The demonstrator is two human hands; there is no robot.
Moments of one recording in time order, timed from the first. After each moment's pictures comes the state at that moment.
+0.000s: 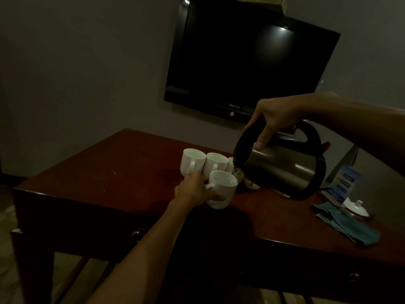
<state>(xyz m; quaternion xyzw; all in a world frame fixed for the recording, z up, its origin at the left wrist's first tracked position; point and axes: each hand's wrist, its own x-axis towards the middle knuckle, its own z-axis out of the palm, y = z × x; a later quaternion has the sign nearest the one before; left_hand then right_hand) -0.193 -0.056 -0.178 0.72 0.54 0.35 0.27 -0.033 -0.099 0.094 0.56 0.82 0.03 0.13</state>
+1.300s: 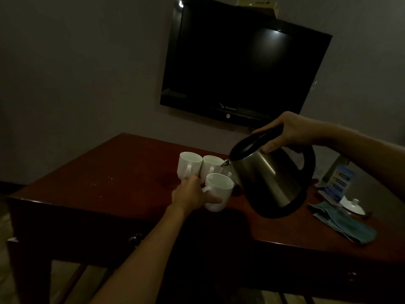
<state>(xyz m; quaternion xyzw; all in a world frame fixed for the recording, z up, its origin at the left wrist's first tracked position) -0.193 -0.068 -0.174 0.71 0.55 0.36 0.26 0.034 -0.115 0.069 0.56 0.82 -0.10 -0.08</state>
